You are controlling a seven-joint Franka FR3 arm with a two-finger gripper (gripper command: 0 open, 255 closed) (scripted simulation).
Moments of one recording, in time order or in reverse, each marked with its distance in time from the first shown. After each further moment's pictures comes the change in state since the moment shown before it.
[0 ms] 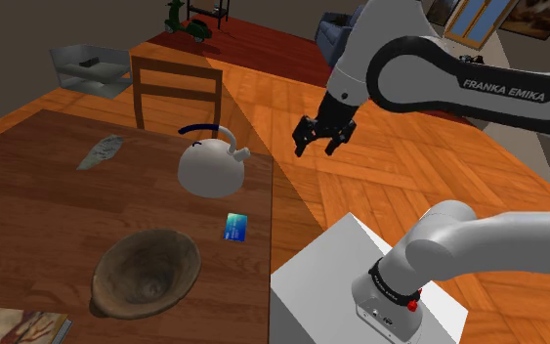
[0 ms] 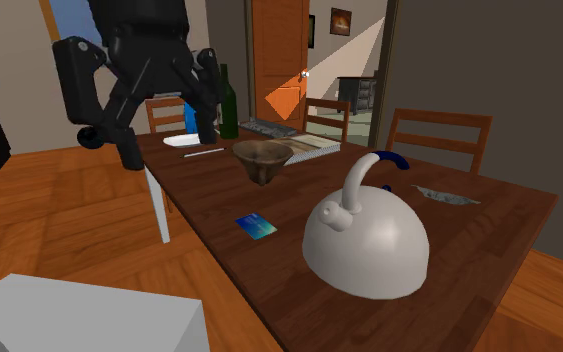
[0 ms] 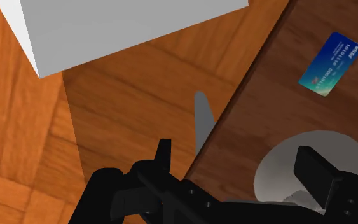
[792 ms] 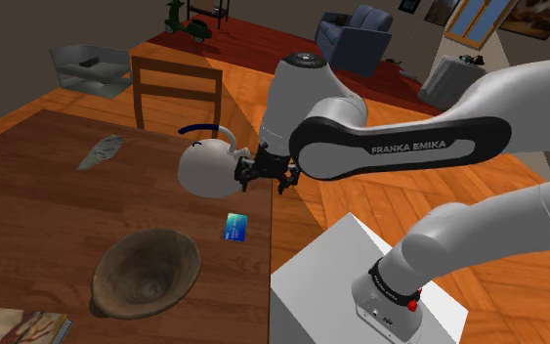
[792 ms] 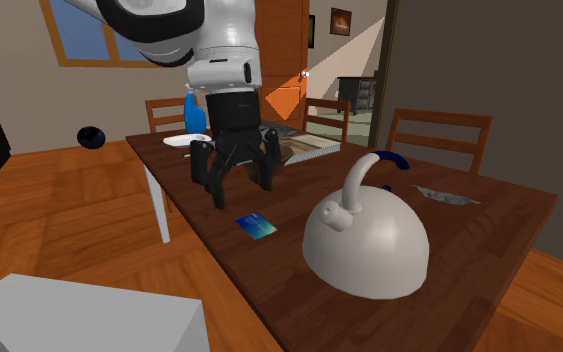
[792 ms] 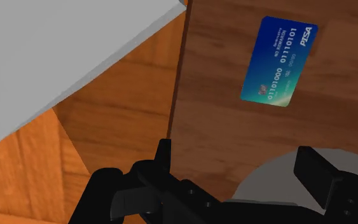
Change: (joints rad) arm -0.105 0.307 0.401 0.022 0.014 0.301 0.540
